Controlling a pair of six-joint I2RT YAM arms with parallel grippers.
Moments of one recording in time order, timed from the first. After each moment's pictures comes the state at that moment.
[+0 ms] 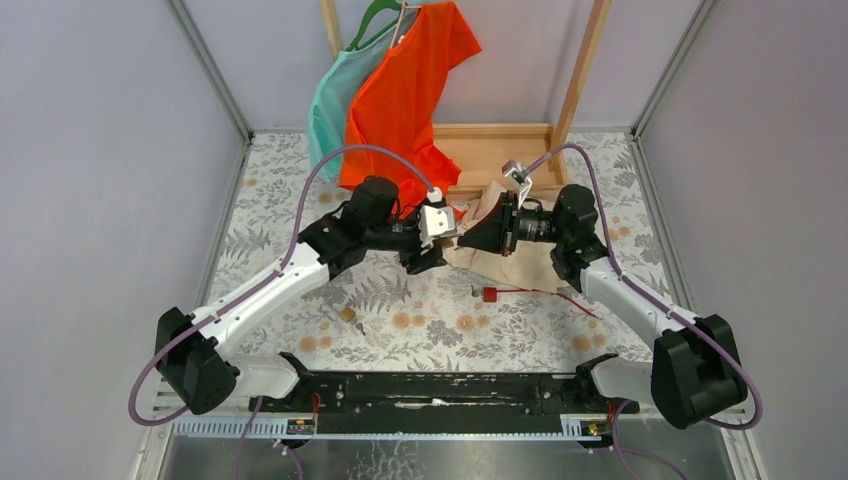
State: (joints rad) left arm -0.71 1.29 1.13 -0.39 0.56 0.52; right arm 0.37 1.24 0.72 0.54 -1.09 0.56
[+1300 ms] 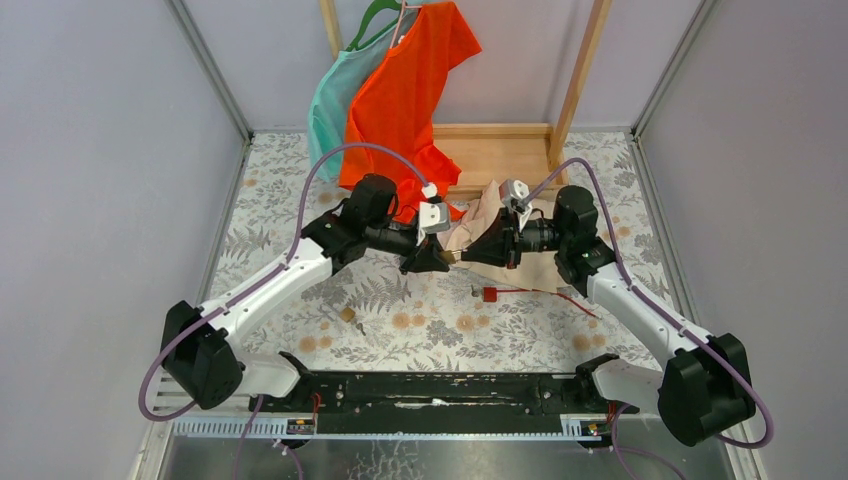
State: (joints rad) left arm -0.66 1.33 1.11 -0.37 0.86 0.37; right arm 0.38 1.16 0.74 0.29 -1.20 0.07
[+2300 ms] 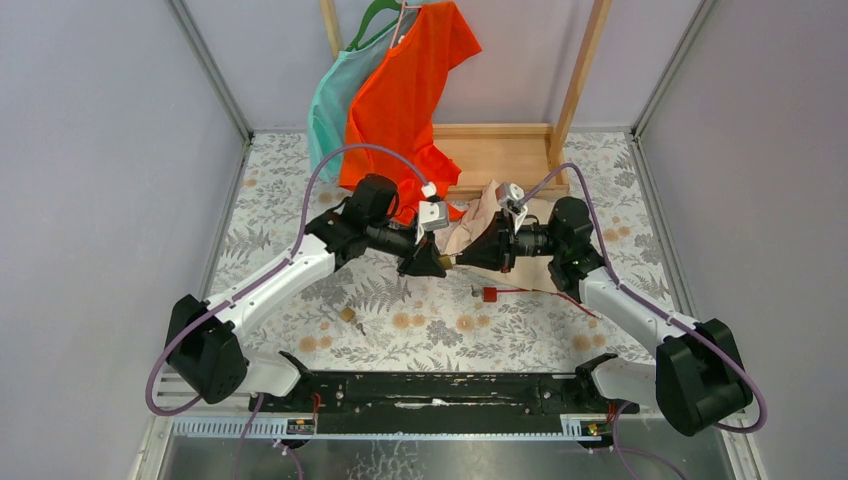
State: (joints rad) left arm -0.64 1.37 1.11 -0.41 0.92 0.32; right arm 0.42 1.21 0.65 0.57 -1.16 0.28
